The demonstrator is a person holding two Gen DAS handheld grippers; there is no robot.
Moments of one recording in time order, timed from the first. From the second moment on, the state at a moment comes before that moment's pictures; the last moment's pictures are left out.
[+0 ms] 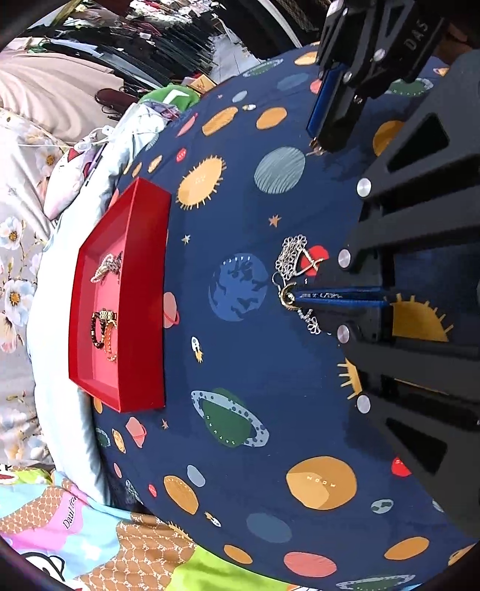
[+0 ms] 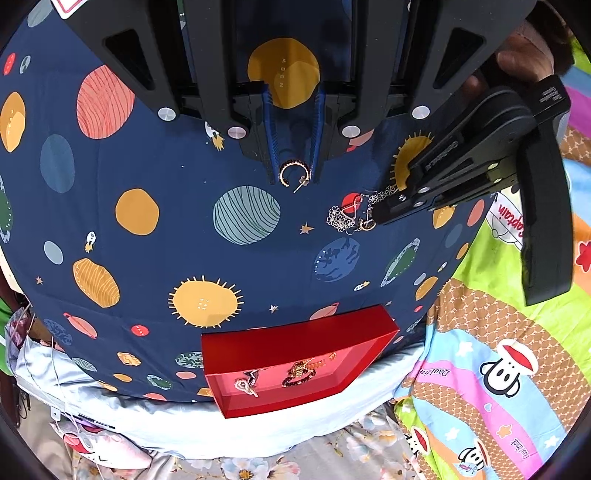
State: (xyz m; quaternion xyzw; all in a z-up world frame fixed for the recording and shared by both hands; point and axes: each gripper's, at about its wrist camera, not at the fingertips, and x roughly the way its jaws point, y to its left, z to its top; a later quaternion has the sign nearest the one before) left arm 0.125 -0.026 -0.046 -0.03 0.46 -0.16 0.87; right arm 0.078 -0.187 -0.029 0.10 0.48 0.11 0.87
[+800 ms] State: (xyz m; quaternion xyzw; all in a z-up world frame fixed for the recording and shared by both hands) left arm 0.135 -0.037 -0.048 0.00 0.45 -0.16 0.88; right arm 0.079 -0.190 -0.033 0.11 0.48 0.10 0.86
